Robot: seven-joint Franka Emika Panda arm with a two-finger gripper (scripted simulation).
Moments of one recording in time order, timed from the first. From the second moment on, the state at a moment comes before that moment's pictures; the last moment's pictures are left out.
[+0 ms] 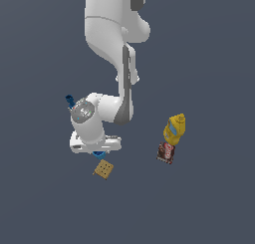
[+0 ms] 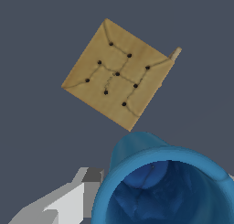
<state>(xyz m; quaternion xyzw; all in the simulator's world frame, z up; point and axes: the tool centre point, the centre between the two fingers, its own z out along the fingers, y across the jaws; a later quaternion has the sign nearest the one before) 0.059 -0.128 0.041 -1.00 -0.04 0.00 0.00</state>
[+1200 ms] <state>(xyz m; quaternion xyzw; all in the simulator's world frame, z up) 0.064 -0.081 0.091 -1.00 -0.04 0.00 0.00</state>
